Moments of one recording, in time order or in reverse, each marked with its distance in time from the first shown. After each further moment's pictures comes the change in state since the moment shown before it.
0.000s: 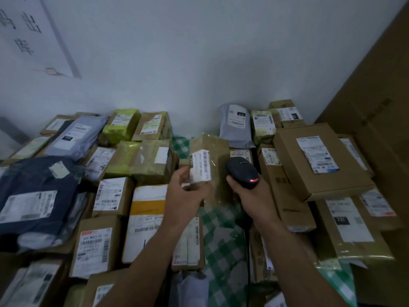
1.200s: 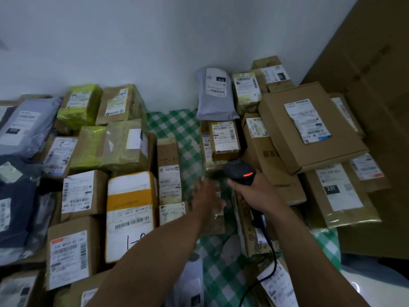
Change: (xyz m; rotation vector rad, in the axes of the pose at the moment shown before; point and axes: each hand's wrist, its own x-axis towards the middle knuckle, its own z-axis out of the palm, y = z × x) left_hand 0.052 -0.143 0.109 1.020 -0.497 -0.296; right_hand 0.028 0.058 -0.055 -0.431 -0.109 0.260
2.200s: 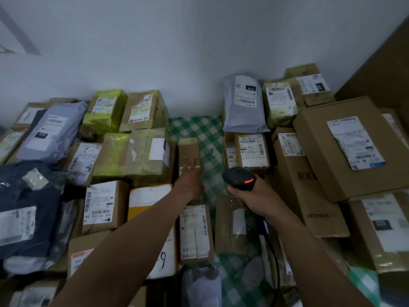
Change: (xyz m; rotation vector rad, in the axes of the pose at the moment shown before) left_hand 0.067 -0.064 -0.121 0.286 0.081 0.154; right_hand 0.051 -0.040 0.050 0.092 -0.156 -0.001
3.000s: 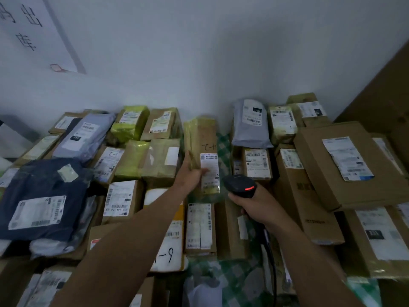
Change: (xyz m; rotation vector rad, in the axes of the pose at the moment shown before) left_hand -0.059 0.006 -0.059 -1.029 0.310 -0.032; right_hand -0.053 -0.034 0.012 0.008 -0.040 -0.086
